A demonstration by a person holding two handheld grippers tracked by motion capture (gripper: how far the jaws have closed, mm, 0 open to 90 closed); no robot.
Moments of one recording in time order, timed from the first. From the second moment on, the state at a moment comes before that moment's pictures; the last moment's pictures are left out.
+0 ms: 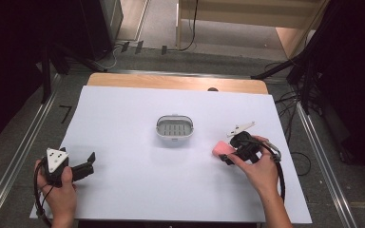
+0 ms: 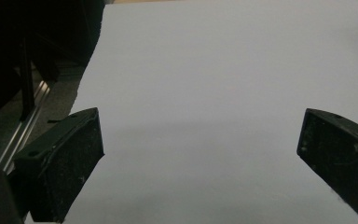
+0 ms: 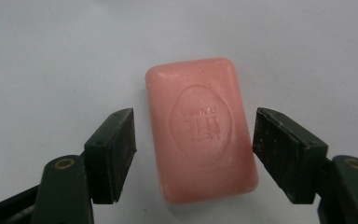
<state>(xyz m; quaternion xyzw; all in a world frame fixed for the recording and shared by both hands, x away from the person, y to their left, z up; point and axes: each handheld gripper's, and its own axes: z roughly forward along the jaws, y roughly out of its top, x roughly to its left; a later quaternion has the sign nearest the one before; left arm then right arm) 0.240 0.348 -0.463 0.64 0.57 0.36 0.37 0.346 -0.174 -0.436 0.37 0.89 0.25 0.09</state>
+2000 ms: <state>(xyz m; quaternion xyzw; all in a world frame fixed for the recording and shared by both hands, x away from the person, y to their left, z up) 0.241 0.347 -0.463 0.64 0.57 0.36 0.37 0.372 -0.152 -0.429 0.24 0.94 0.24 0.08</state>
